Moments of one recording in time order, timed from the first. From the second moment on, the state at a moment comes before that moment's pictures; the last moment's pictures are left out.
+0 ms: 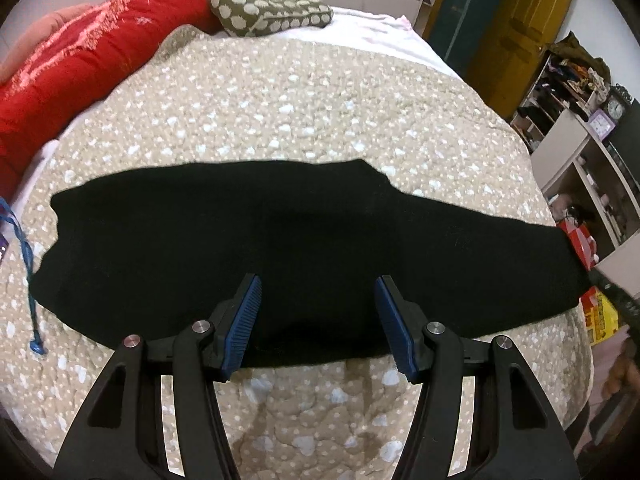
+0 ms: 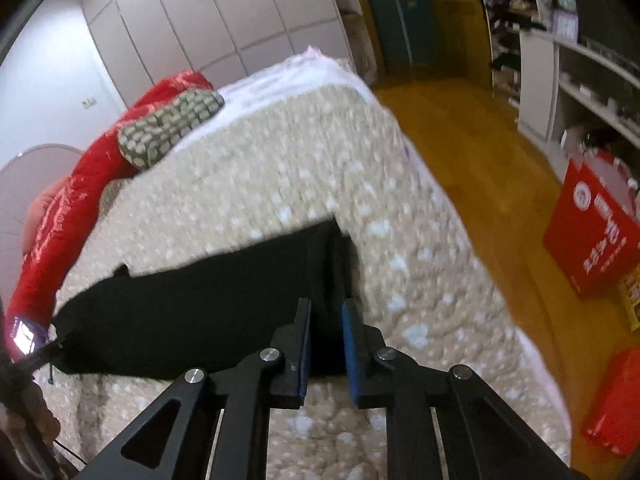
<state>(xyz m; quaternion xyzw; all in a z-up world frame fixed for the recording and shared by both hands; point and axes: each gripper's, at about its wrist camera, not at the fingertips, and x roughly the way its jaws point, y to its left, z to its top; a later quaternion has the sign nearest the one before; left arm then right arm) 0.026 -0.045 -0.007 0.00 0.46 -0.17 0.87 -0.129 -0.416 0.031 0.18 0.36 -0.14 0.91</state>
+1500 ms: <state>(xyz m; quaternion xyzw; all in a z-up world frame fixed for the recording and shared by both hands) -0.008 -0.104 -0.019 0.04 0.46 -0.16 0.87 -0.128 -0.386 0.005 0.10 0.39 -0.12 0.91</state>
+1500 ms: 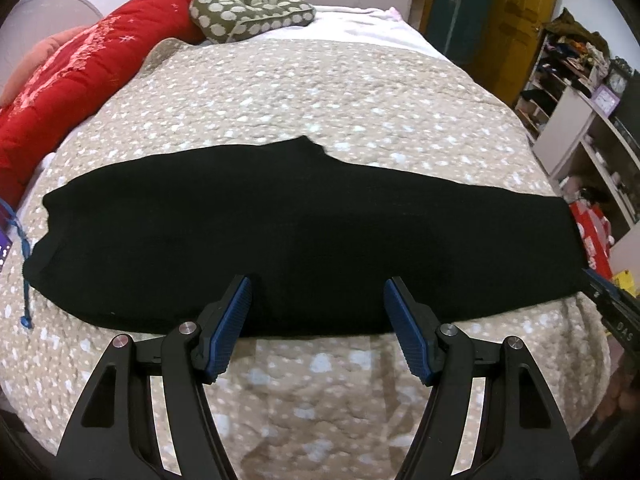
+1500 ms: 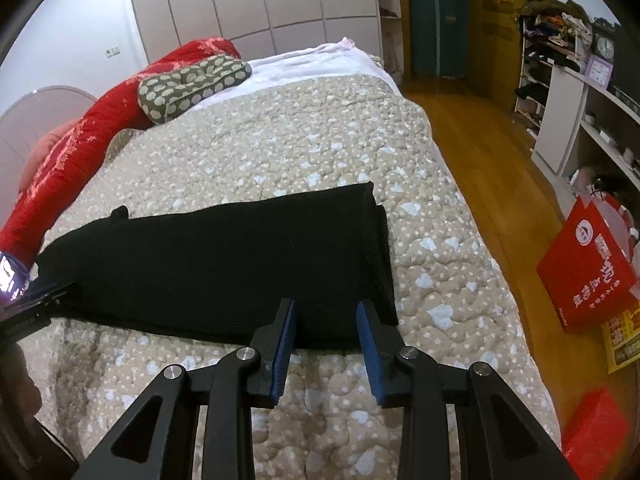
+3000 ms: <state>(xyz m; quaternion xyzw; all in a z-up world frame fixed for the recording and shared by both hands) 0.013 -0.208 -0.009 0.08 0.47 -0.33 0.81 -0.152 -0.423 -0.009 0.17 0.39 -0.11 0.90</state>
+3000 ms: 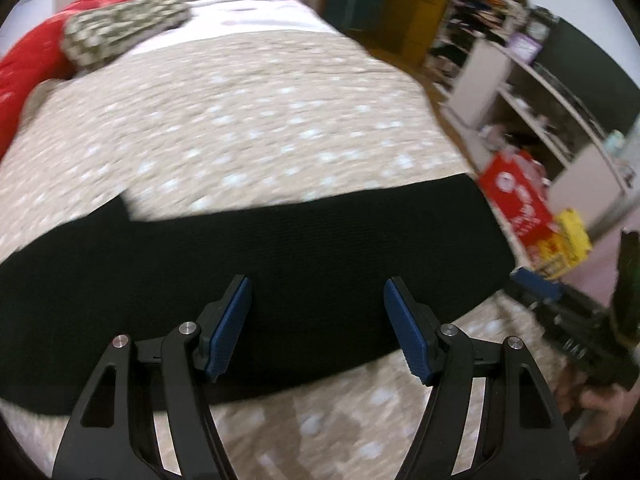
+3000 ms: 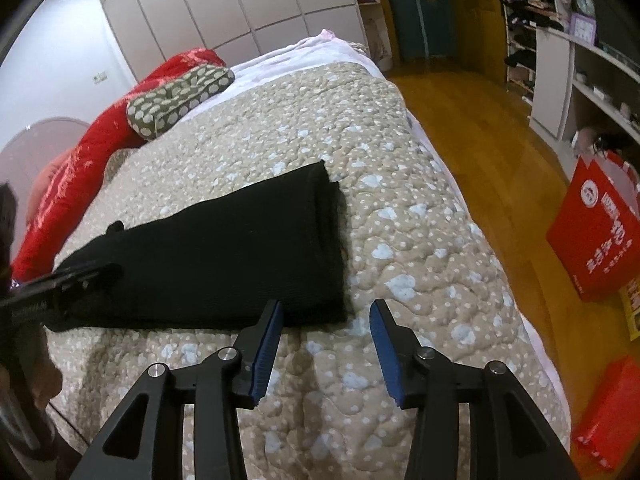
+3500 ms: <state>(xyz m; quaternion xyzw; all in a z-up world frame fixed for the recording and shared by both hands) 0.051 -0.341 -0.018 0.11 0.52 -0.45 0.72 -0.150 -0.438 -0.025 0.25 0.34 -0.04 0.91</state>
